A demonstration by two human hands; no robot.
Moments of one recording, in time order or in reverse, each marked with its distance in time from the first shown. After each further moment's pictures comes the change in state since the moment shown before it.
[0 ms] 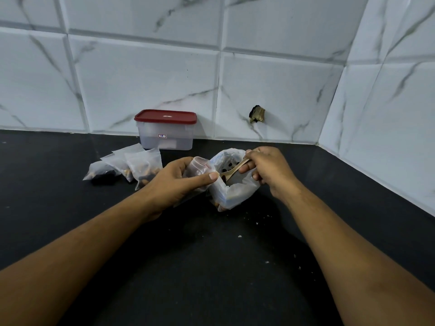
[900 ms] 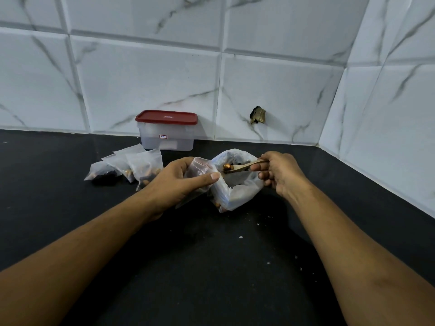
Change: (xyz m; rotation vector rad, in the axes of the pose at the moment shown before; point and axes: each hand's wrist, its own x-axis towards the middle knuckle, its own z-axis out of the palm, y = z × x) left_hand 0.000 0.001 -0.001 0.029 0.003 -0.004; right_hand 0.010 0.004 -0.010 0.251 0.097 0.255
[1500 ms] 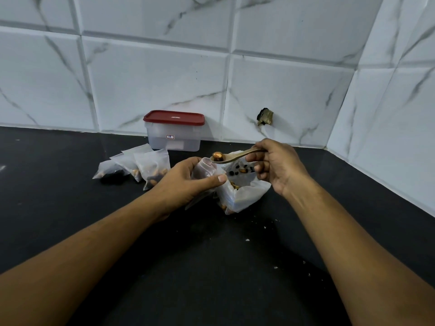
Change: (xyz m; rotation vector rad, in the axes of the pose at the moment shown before) left_hand 0.000 -0.003 -0.002 0.041 0.032 0.020; right_hand -0.040 -0.027 0.019 0.097 -0.158 -0.104
